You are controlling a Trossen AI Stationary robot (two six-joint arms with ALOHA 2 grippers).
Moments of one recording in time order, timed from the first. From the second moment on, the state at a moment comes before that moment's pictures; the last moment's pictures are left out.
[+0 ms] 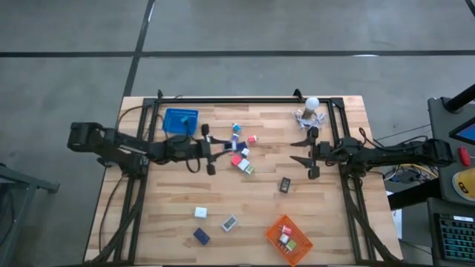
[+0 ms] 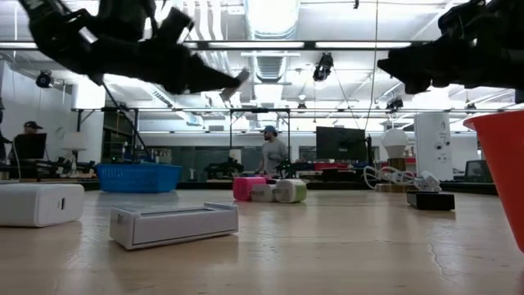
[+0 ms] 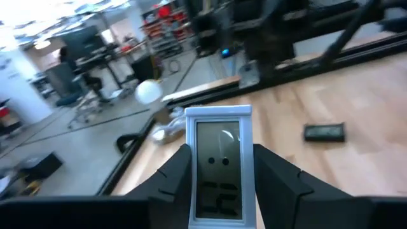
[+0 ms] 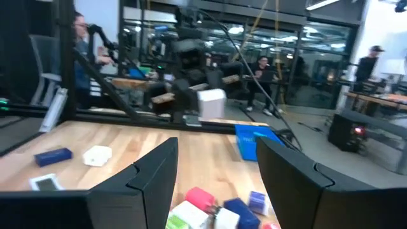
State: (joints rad) left arm 0.06 1.39 0.44 0.81 -0.13 0.34; right arm -0.10 0.67 0.01 0.79 -0.06 -0.08
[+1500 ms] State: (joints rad) left arm 0.67 1.00 0.17 0.46 -0.03 0.10; right arm -0.07 0.72 0.01 0.80 -0.08 -0.09
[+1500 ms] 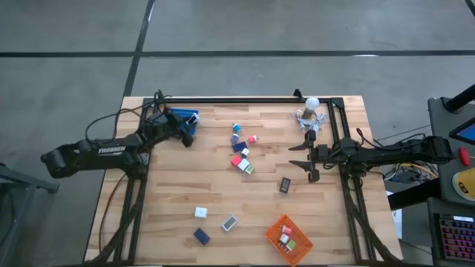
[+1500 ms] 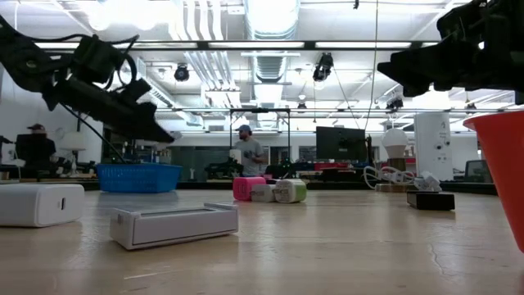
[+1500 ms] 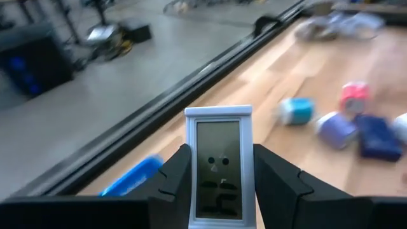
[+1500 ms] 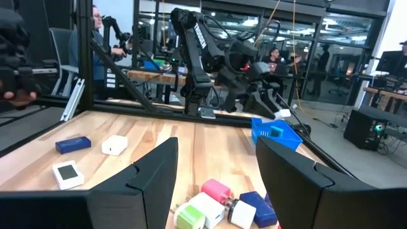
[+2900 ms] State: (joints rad) left arm 0.76 1.15 0.31 0.00 -0.29 0.00; right arm -0.07 0.72 0.01 0.81 -0.08 -0.08
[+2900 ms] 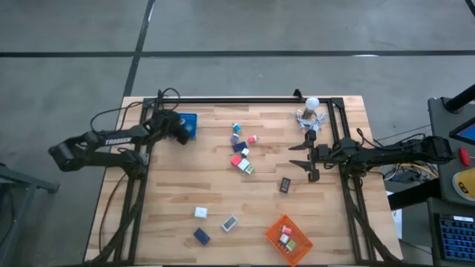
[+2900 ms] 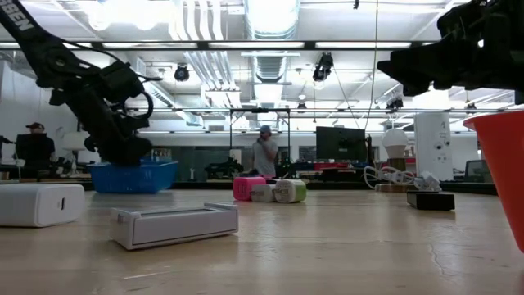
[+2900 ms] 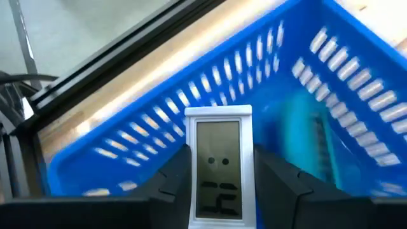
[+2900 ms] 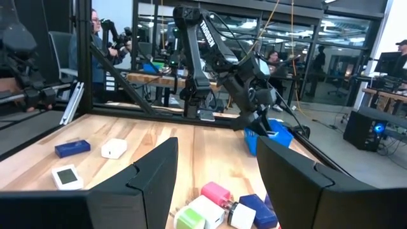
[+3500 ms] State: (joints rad) left arm 0.76 1.27 0.52 -0.23 -0.23 0.00; right arm -0.07 0.72 0.01 0.81 -0.05 -0.08
